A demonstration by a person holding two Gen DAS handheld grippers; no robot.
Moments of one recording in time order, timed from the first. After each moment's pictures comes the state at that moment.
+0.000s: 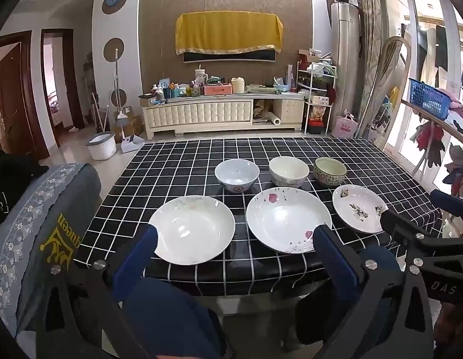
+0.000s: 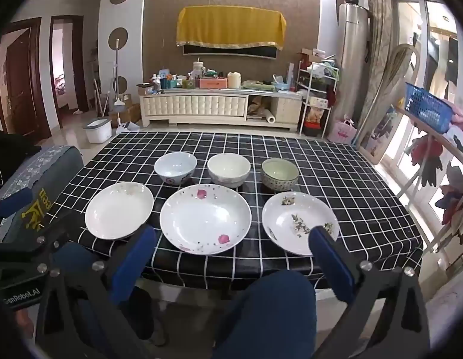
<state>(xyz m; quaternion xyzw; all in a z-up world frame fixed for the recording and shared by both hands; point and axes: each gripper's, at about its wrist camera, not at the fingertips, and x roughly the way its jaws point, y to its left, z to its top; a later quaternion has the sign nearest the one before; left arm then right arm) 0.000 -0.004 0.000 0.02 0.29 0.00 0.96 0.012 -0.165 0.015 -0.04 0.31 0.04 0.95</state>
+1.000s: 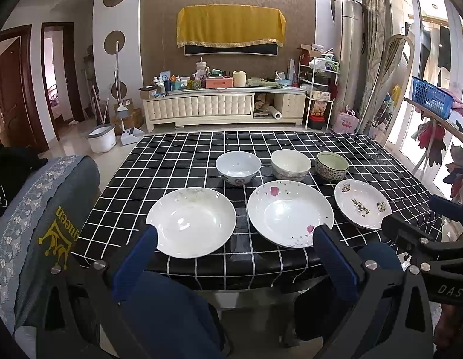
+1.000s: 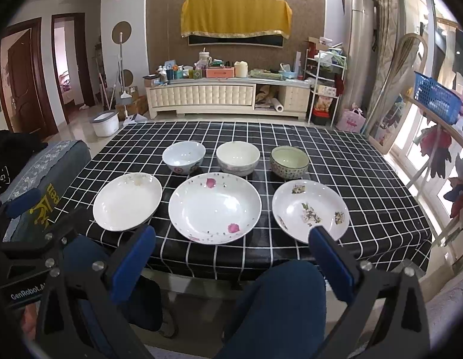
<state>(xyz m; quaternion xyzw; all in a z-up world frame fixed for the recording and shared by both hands) 0.004 0.007 -0.009 -0.01 0.31 0.00 0.95 0.016 -0.164 0.007 -0.02 0.34 0.06 0.94</state>
